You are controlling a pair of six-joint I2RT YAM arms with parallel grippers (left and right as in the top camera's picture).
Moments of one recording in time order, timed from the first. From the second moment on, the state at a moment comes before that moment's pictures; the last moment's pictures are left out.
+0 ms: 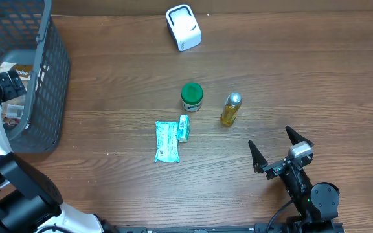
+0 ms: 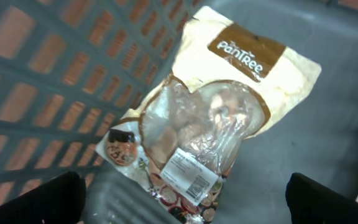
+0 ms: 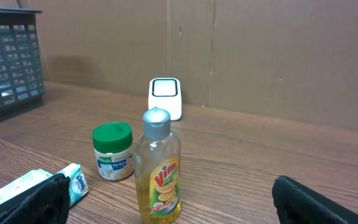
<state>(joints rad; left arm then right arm) 0.60 1.81 1.53 -0.63 -0.12 0.18 0.13 0.01 0.02 -0.01 -0.25 -0.01</state>
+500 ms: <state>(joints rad) 0.60 2.00 1.53 -0.59 -0.09 0.29 0.13 0.01 0.02 -0.01 -0.25 -0.01</state>
